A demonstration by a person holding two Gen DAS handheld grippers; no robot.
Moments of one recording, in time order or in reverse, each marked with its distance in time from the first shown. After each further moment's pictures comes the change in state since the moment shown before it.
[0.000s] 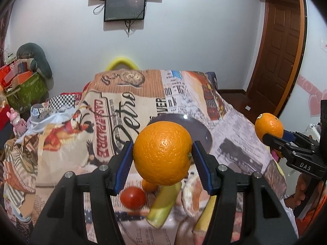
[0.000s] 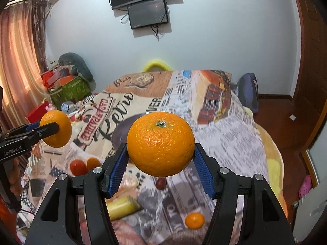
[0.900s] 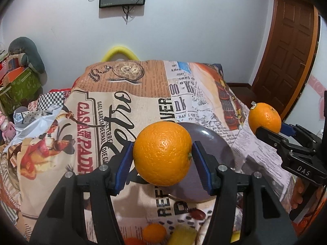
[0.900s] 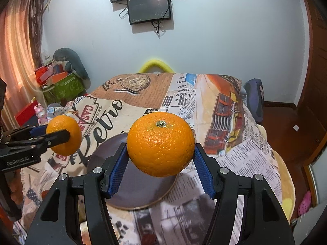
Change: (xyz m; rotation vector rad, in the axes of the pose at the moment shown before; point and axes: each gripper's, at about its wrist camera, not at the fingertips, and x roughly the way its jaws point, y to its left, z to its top) left arm 0.128 0.018 0.043 -0.009 0.093 0.001; right arm 0.104 -0.009 0.040 -0.044 0.030 -0.010
